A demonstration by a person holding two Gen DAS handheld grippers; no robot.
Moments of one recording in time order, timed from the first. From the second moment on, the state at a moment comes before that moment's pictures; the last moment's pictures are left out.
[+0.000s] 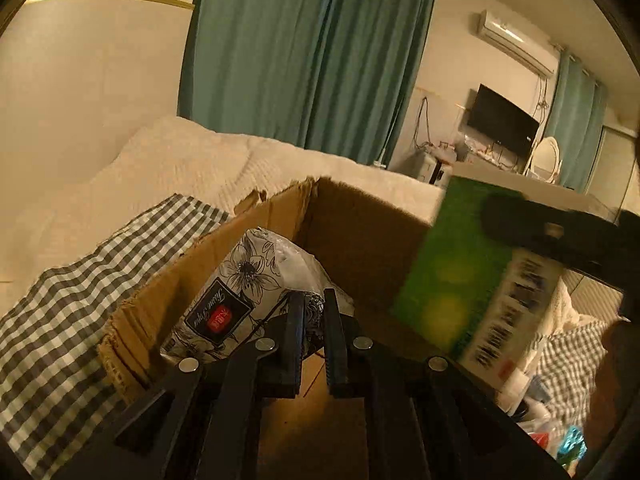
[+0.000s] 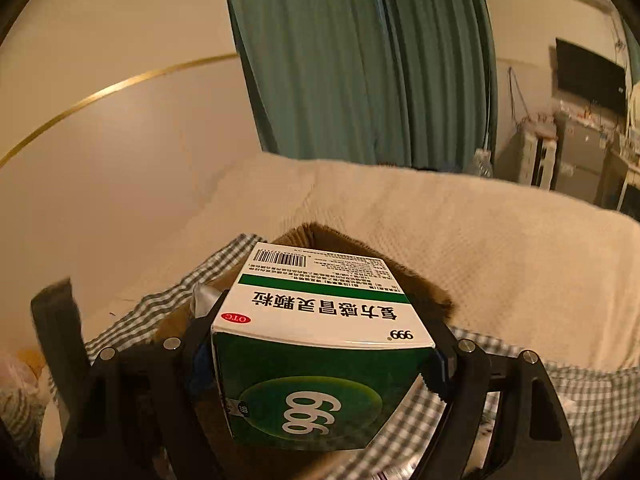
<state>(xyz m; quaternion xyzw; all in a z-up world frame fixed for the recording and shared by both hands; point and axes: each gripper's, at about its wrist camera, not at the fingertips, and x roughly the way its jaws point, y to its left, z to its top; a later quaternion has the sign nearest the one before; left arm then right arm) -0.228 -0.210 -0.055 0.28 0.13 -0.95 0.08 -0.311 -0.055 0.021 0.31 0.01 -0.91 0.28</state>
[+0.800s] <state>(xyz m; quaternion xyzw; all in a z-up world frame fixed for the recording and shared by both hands) -0.153 -0.128 0.010 0.26 0.06 -0.96 0.05 -0.158 0.134 0.085 0.27 0.01 -0.96 0.10</state>
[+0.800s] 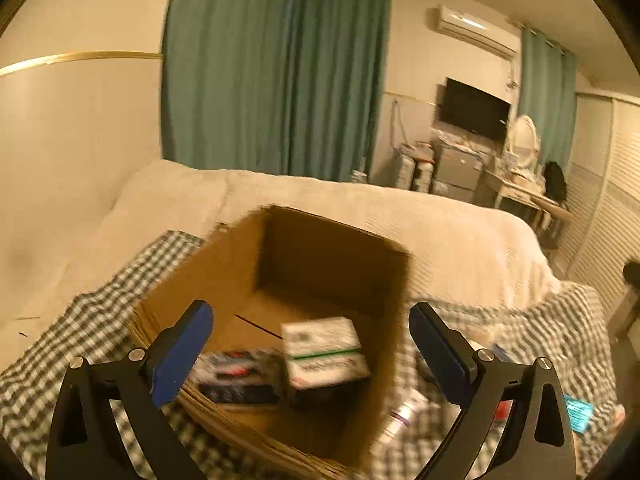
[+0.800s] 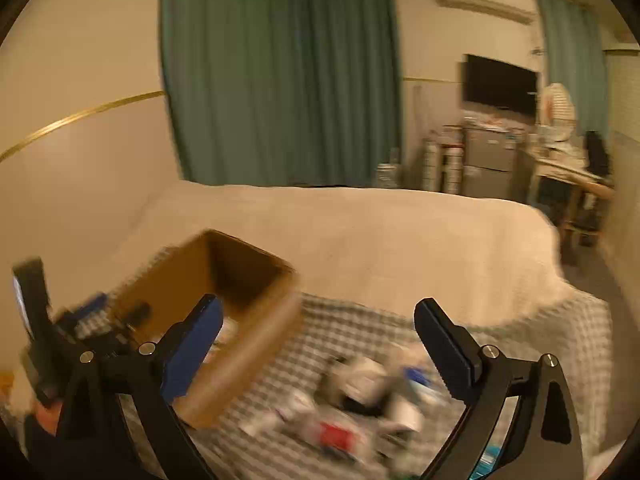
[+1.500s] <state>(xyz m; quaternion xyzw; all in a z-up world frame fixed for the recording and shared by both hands) -0.164 0.032 -0.103 0.44 0.02 -0.89 -0.08 -0.065 0.255 -0.060 0.44 -0.05 -0.90 -0.02</state>
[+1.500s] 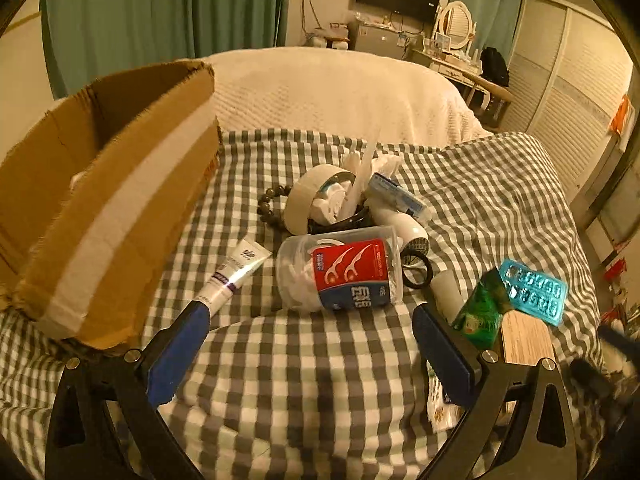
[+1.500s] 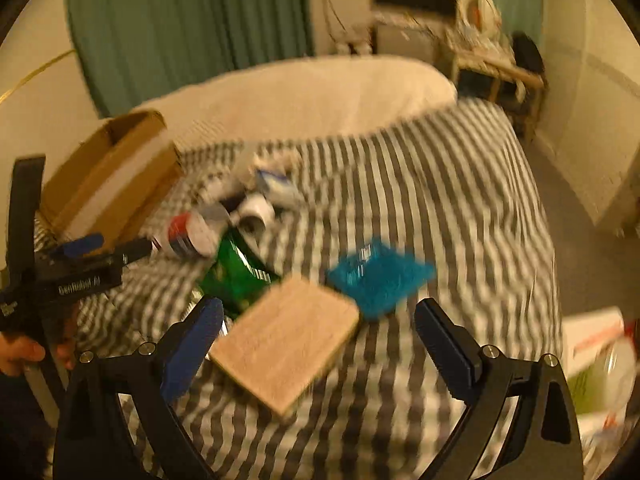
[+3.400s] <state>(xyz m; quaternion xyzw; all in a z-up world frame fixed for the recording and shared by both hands) -0.159 0.004 -0.103 0.39 0.07 -0.91 -0.14 -0.047 0.208 -0.052 0.43 -0.05 -0.90 -0.10</state>
